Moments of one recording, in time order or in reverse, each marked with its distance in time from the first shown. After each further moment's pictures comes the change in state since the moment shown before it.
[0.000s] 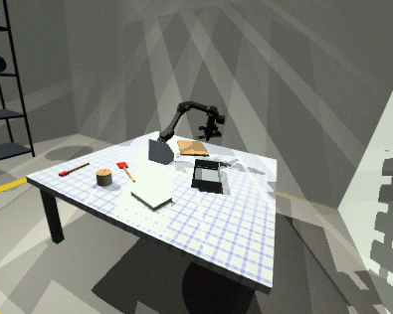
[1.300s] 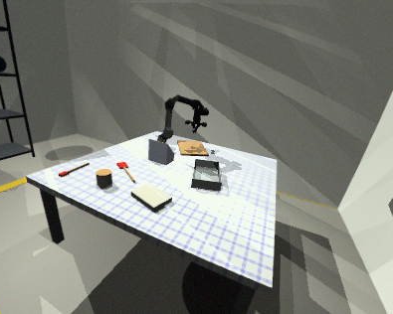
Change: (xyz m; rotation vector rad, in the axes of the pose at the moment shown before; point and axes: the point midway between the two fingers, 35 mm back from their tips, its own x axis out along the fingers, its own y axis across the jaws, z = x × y) arm -0.018 0.195 0.052 -0.624 -0.059 -0.023
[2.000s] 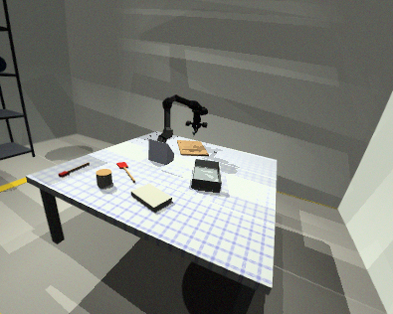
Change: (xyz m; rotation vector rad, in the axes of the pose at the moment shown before) arm 0.006 -0.006 0.020 0.031 -0.189 -0.058
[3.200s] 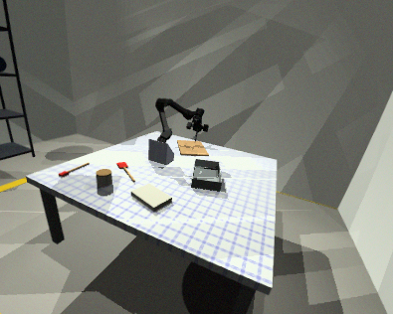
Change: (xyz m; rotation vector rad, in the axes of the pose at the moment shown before) arm 0.003 -0.017 -0.006 0.060 -0.590 0.001
